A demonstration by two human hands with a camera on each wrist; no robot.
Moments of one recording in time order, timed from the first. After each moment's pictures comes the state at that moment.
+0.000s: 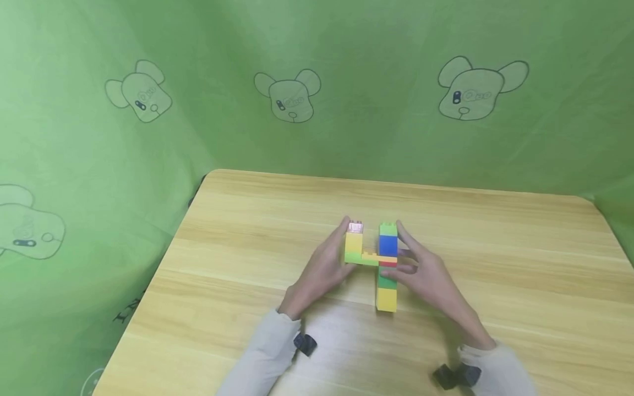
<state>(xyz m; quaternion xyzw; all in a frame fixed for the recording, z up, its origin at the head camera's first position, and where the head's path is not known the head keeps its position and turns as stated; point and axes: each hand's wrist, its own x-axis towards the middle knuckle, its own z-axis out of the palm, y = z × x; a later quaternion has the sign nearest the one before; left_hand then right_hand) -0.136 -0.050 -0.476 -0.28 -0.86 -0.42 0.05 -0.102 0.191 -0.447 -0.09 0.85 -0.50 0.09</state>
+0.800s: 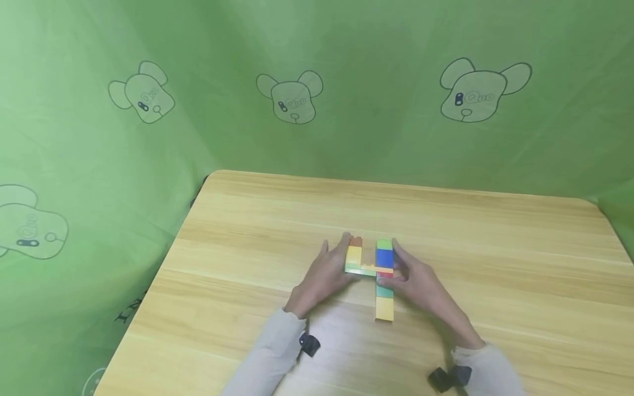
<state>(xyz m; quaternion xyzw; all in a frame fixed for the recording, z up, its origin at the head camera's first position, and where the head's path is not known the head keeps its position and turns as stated) -0.137 -0.045 -0.496 -0.23 -0.91 -0.33 -0.05 -0.108 0.187 -0.479 -0.09 0.90 -0.42 0.12</state>
